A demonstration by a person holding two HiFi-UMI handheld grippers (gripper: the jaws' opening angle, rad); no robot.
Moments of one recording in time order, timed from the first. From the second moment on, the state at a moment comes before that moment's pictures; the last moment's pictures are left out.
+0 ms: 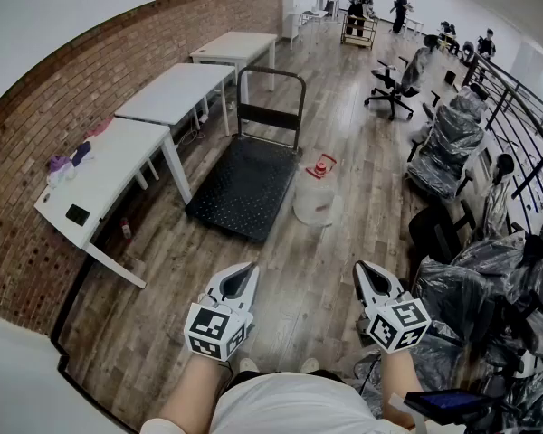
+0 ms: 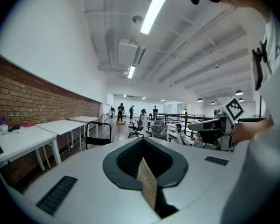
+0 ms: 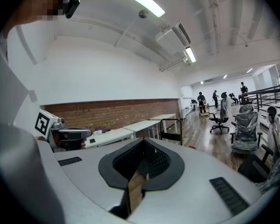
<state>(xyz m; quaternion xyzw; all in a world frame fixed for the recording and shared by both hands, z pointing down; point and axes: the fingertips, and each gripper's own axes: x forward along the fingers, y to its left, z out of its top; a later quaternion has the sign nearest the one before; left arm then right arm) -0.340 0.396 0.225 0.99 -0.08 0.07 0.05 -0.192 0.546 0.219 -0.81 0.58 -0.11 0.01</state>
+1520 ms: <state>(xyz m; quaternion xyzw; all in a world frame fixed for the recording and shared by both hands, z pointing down) -0.204 0.454 0.261 0.99 -0.07 0.11 0.06 -0.043 0.639 0.283 -0.83 0.53 -0.18 0.05</state>
